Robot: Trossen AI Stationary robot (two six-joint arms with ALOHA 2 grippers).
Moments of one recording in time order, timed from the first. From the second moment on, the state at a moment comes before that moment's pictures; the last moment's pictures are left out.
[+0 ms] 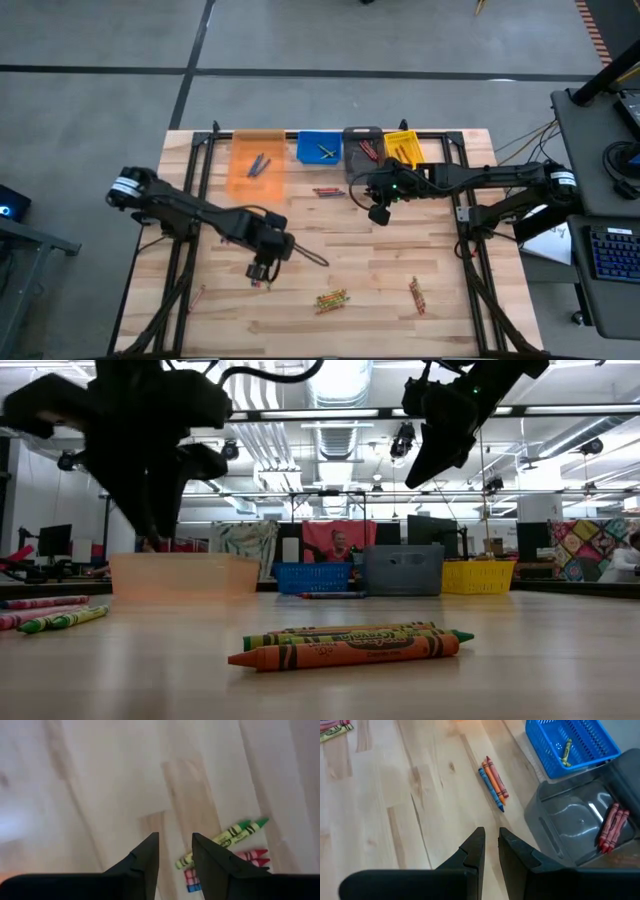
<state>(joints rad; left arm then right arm) -0.29 1.57 1.05 -0.80 -0.04 0.02 -0.12 1.30 0.97 -0.52 0.15 0.14</state>
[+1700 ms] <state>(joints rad) -0.33 1.69 0.95 -0.71 -0.10 0.14 -0.12 1.30 0.96 -0.52 0.16 0.19</state>
